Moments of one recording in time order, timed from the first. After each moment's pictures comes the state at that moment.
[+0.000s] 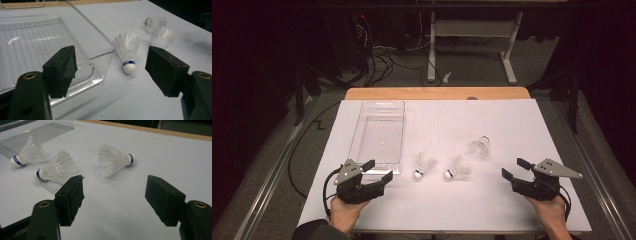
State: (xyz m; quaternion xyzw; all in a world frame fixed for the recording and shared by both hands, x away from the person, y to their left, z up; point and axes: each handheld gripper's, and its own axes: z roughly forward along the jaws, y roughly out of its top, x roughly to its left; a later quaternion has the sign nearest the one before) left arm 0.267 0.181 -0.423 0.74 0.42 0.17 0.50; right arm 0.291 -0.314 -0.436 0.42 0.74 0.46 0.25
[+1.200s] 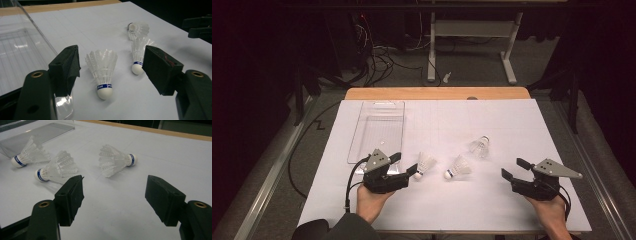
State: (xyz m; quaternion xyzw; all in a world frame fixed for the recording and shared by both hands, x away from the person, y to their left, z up) left arm 0.293 0.126 -0.415 0.75 0.39 0.14 0.51; right arm 0.291 -0.314 -0.436 0.42 0.74 0.46 0.25
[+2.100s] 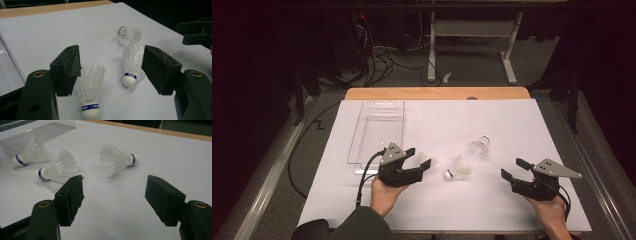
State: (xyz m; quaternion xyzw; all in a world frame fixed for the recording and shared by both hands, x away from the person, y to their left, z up) left arm 0.311 0.092 -0.412 0.76 0.38 0.12 0.52; right arm 0.291 -0.314 -0.436 0.41 0.74 0.46 0.24
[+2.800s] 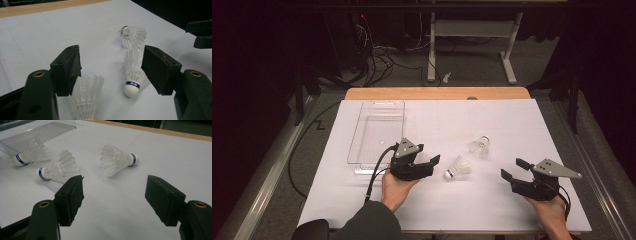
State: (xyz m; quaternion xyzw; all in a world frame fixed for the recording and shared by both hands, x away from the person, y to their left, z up) left arm 0.327 0.067 -0.411 0.77 0.39 0.13 0.49; right arm 0.291 -0.313 -0.436 0.41 0.75 0.46 0.24
